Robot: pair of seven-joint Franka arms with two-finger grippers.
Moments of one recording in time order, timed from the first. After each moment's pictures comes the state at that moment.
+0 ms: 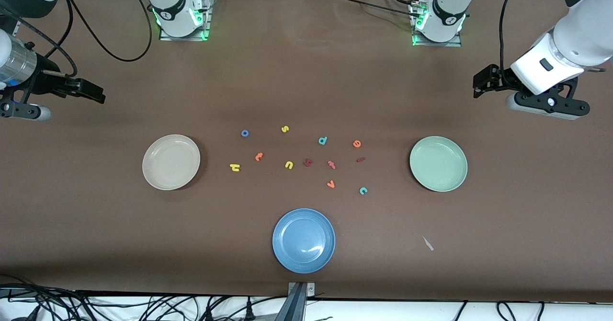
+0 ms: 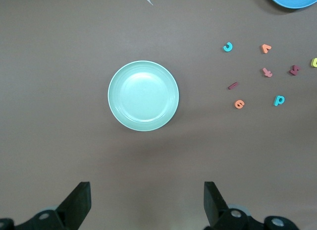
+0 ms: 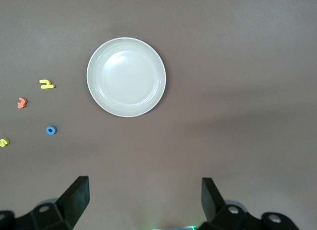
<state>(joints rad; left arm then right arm) -0.05 0.06 -0.11 -1.56 -0.02 1.53 0.00 0.07 0.04 -0.05 -1.68 -0.01 1.59 0.15</state>
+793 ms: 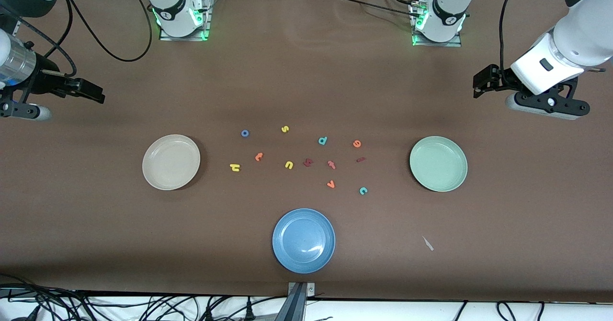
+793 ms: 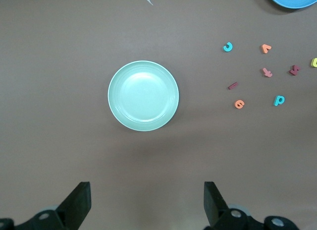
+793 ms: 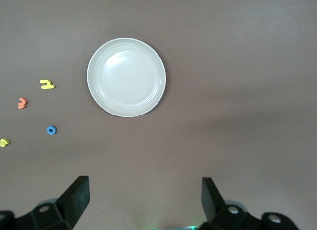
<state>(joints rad) -0.05 0.06 -0.11 -1.56 -0.02 1.53 0.00 0.07 0.04 -0.05 -1.68 -0.01 1.59 0.15</state>
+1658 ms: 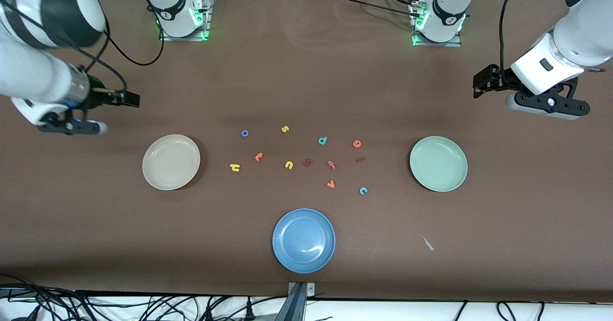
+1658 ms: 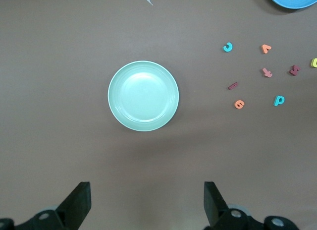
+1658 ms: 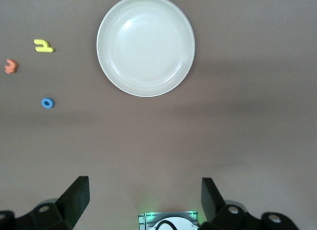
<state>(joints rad) -0.05 0.06 -0.11 -1.56 -0.02 1.53 0.00 0.15 0.19 -0.02 -1.68 0.00 1.57 0.15</state>
